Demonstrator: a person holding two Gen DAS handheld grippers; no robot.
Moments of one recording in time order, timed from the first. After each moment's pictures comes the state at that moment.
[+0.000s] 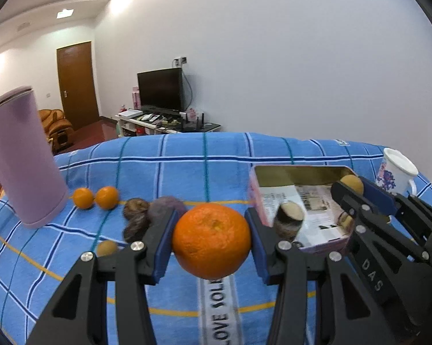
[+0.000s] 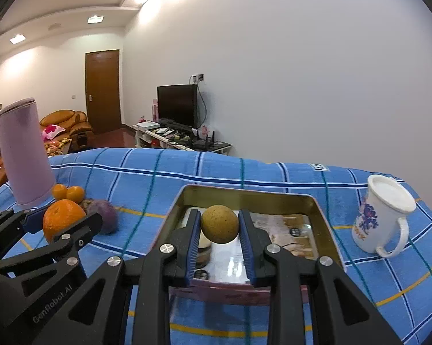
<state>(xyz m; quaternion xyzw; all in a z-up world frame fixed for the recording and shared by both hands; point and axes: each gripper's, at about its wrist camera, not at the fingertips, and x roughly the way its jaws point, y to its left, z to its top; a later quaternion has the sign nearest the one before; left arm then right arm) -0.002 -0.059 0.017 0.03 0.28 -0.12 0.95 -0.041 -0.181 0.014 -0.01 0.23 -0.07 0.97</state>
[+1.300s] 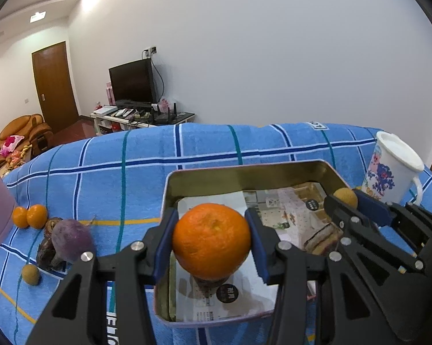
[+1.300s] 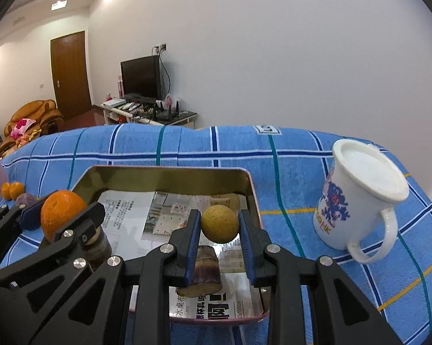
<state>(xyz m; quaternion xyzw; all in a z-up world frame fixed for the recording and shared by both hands) 0.044 -0.165 -0.006 0.06 0.31 -0.15 0.94 -0.001 -0.276 -0.011 0.02 0.32 -0.13 0.94</state>
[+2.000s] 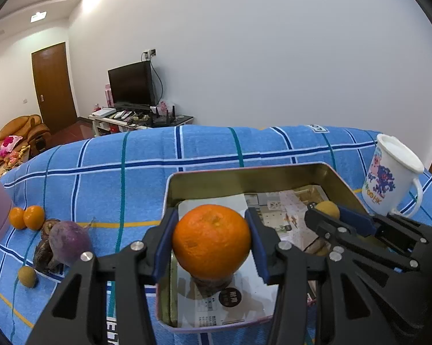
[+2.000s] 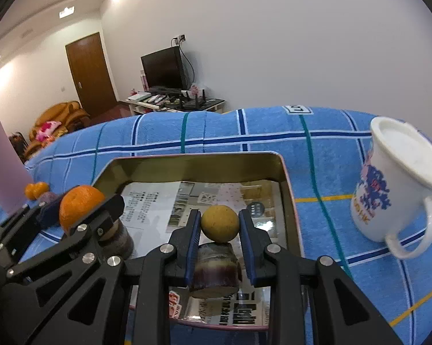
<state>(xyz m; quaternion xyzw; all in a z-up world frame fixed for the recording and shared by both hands) 0.046 -0.161 -0.007 0.05 0.30 -0.16 0.94 0.011 -0.286 -0.024 0.08 0.34 -0.05 0.94</state>
